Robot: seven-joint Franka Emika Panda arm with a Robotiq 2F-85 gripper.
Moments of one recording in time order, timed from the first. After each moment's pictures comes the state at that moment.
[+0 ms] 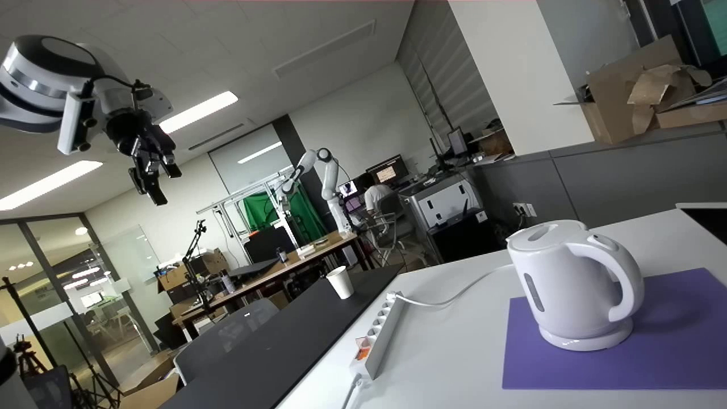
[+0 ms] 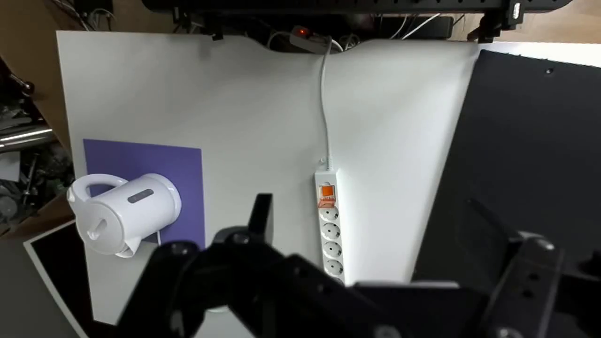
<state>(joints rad) 0.02 -0.61 0.28 -2.28 -0.06 1.58 0.23</state>
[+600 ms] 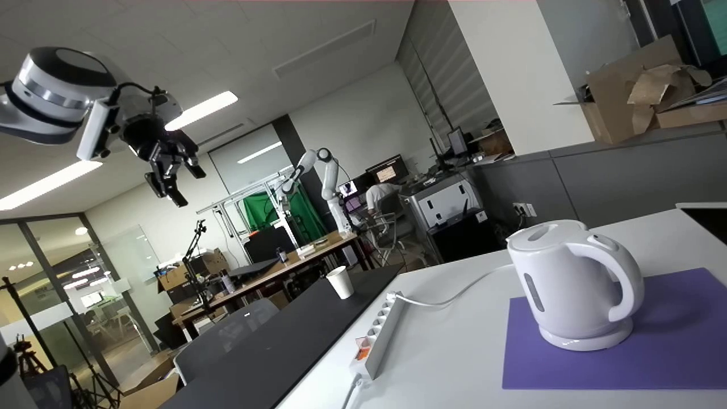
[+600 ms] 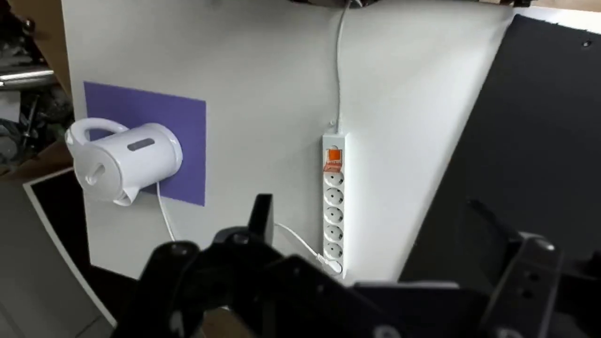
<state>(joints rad) 0.05 -0.58 0.26 -2.33 -0.14 1.74 0.17</state>
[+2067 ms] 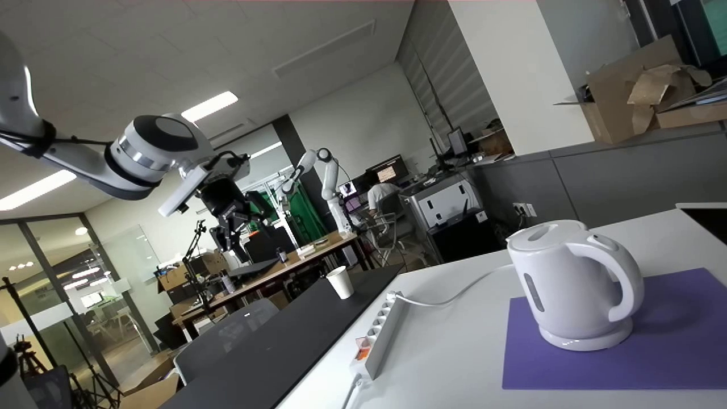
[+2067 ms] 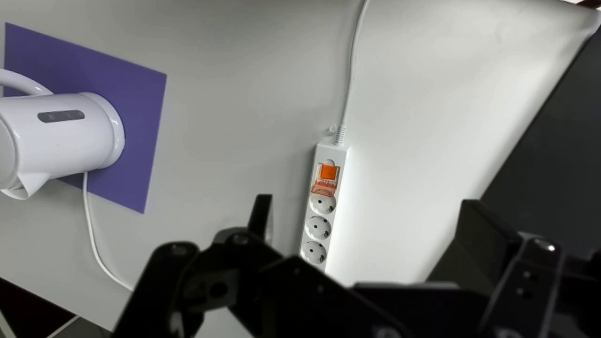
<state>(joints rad) 0.05 -0.30 0.15 -2.52 -0.24 2.15 0.05</state>
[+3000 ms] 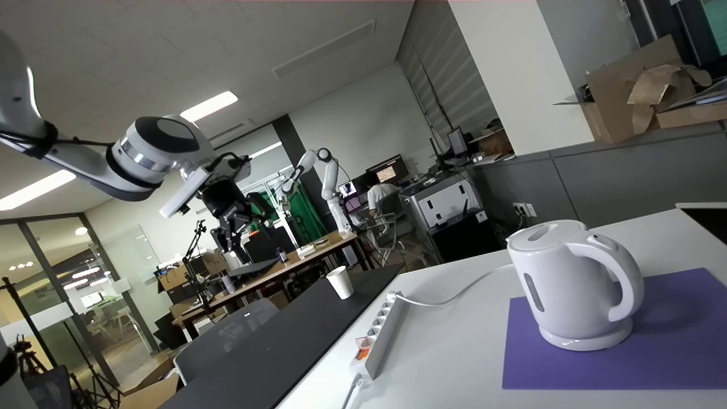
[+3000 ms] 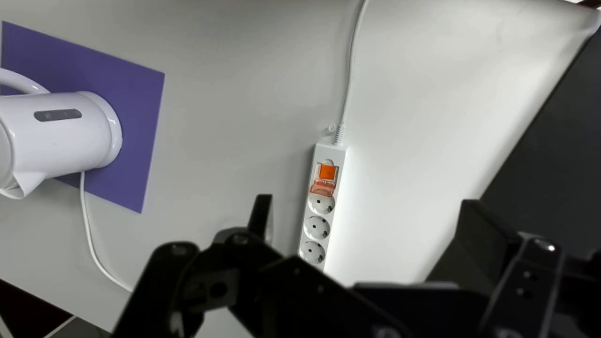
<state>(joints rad) 0.05 -0.29 0.15 -2.52 -0.24 2.16 0.05</state>
